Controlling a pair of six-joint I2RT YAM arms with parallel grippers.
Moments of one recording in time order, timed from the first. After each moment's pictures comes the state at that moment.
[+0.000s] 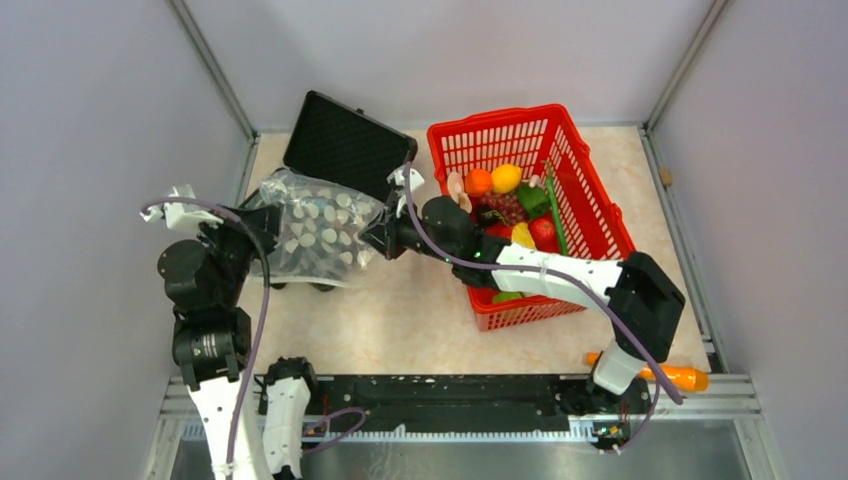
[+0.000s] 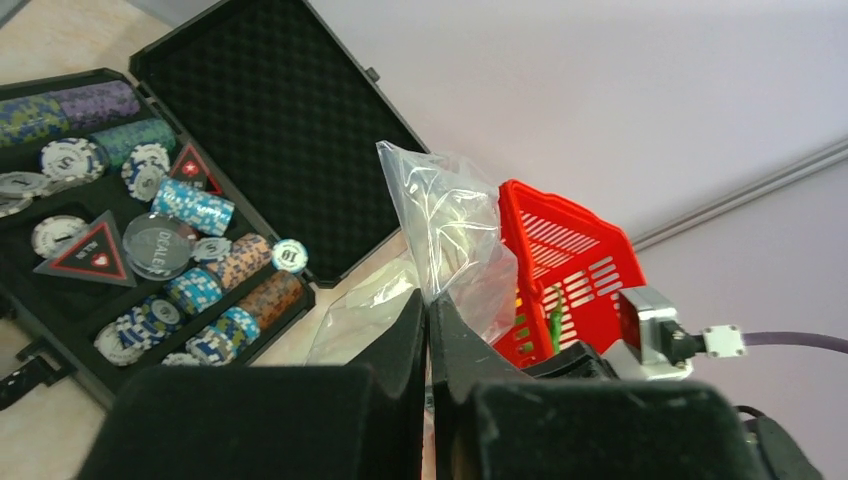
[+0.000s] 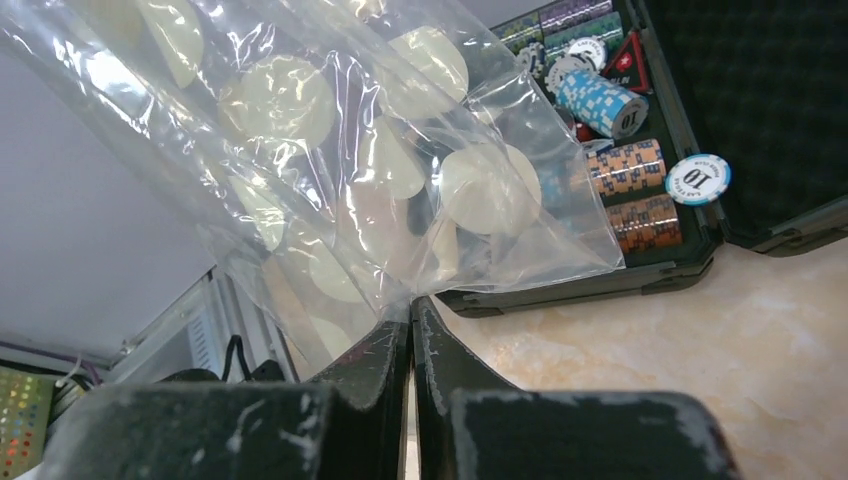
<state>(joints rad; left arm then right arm) 0.24 0.58 1.08 -0.53 0.32 -0.72 1.04 1.66 1.22 0.33 -0.07 0.46</state>
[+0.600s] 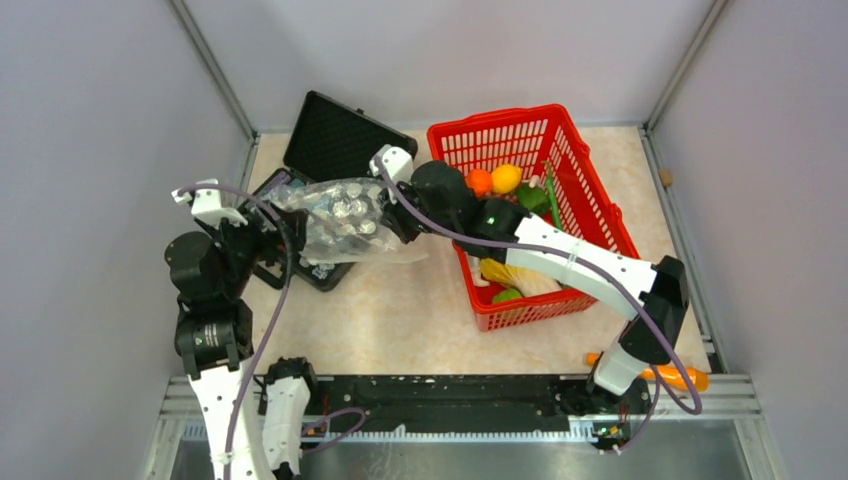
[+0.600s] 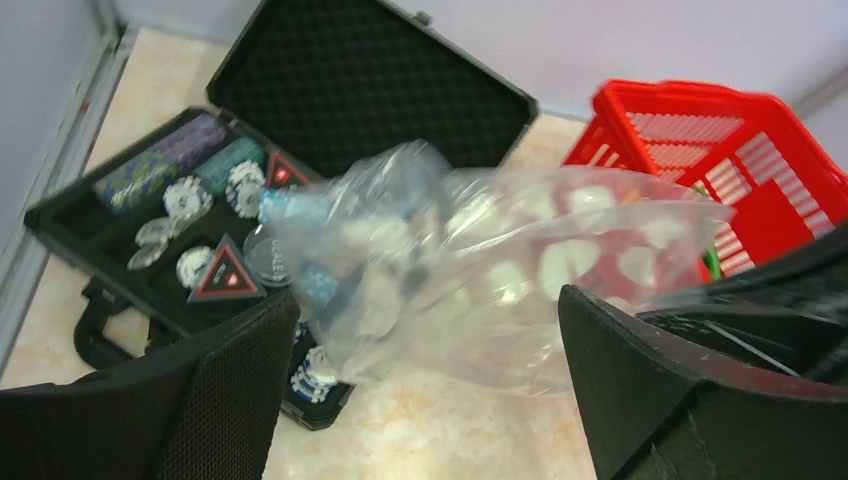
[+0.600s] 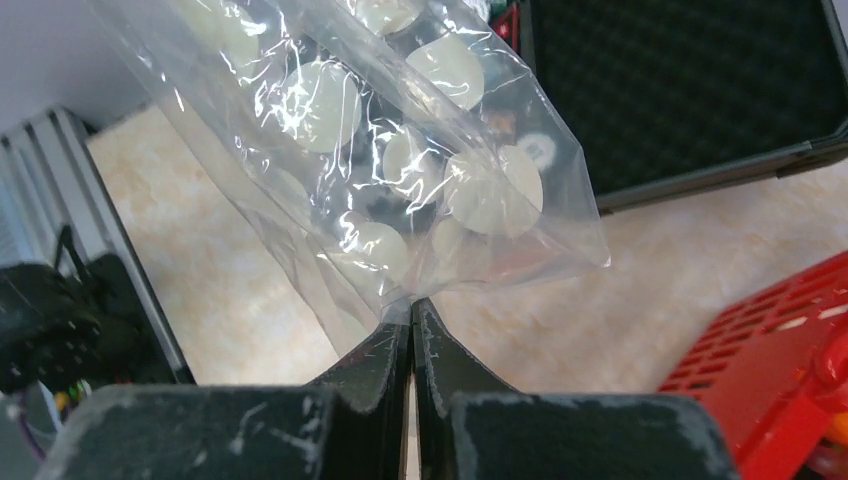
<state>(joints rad) 0.24 0.60 1.02 -0.57 0.34 -0.32 1.04 1.64 1.59 -0.31 0.03 0.09</state>
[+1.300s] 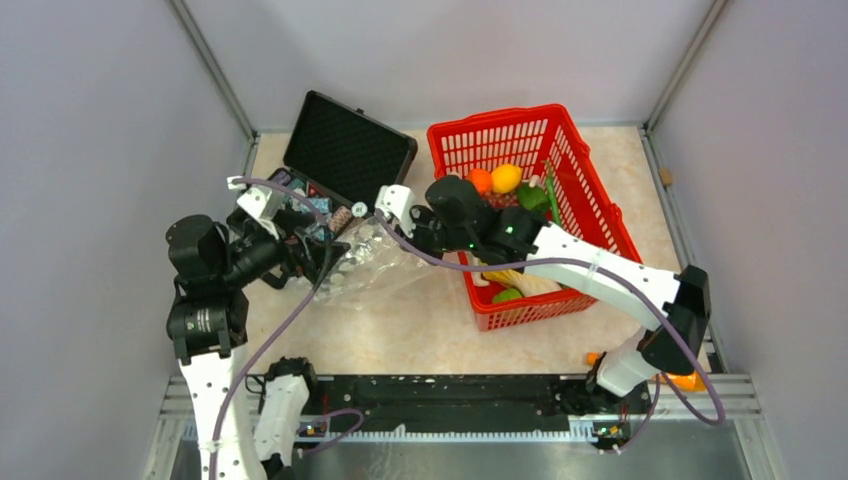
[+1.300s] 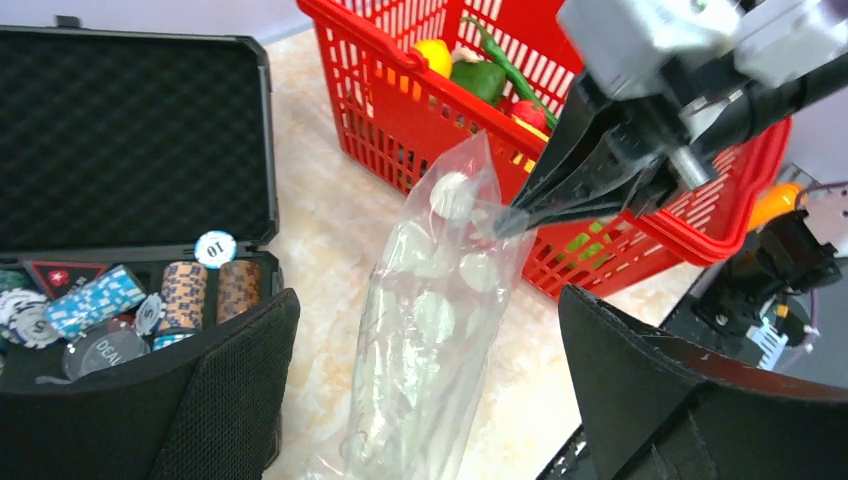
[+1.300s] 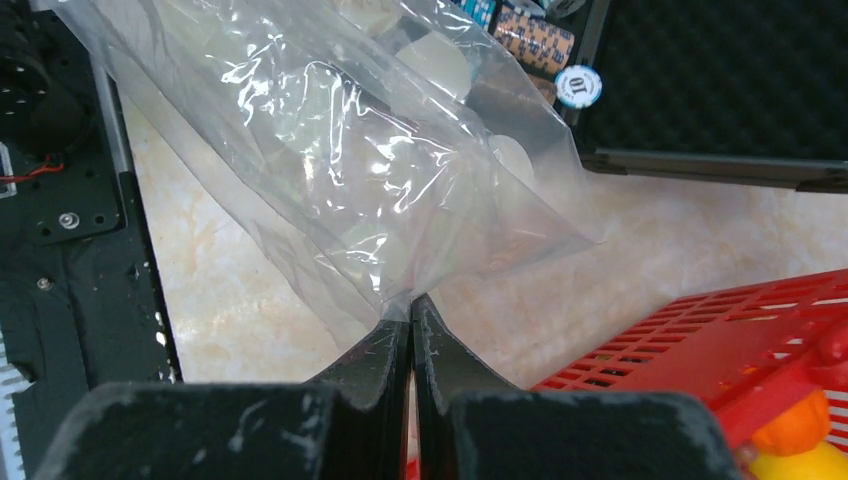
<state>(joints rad) 0.20 0.69 1.15 -0.71 0.95 0.03 1.04 1.55 1.50 -0.53 -0.12 -0.27</state>
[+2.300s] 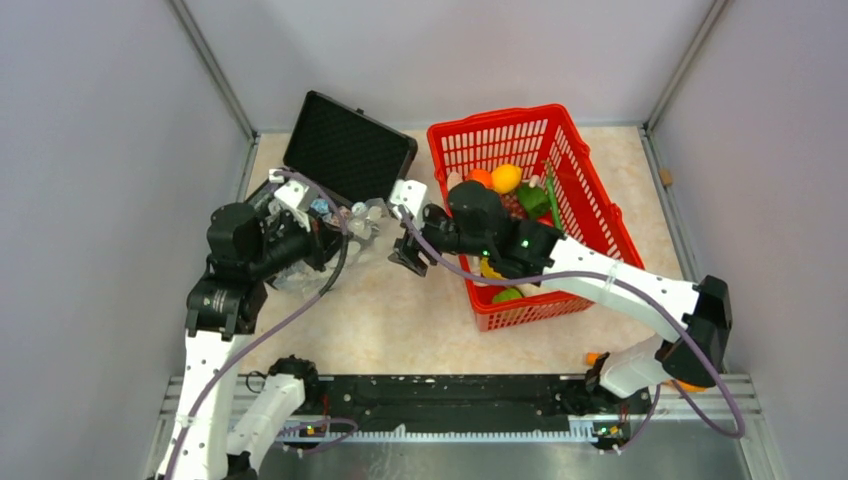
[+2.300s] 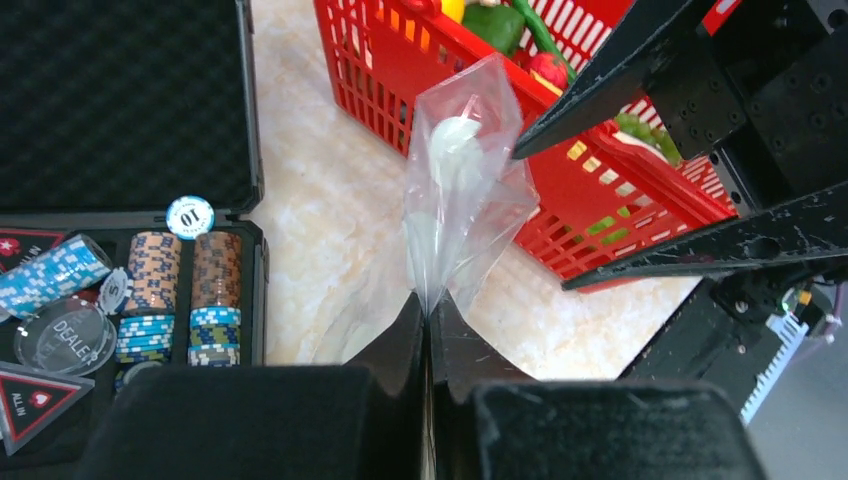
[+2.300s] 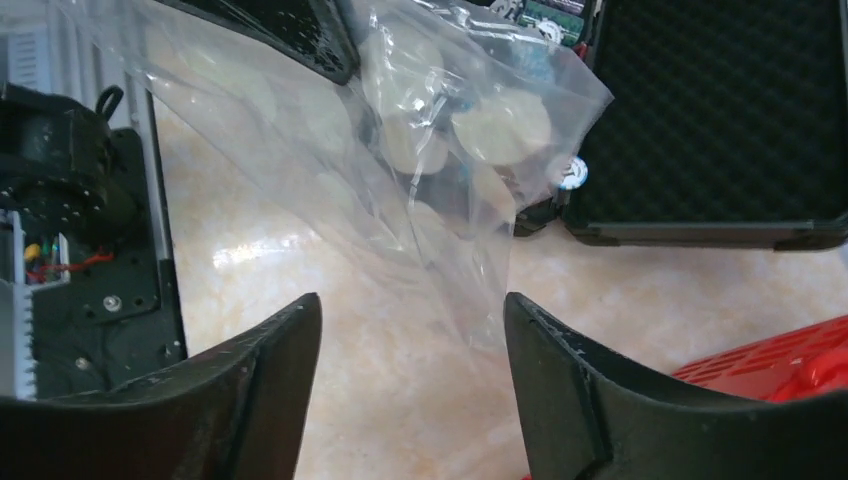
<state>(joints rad) -0.12 0.76 1.09 -0.68 0.65 0.02 1.04 1.44 1.36 -0.27 -0.18 -0.23</state>
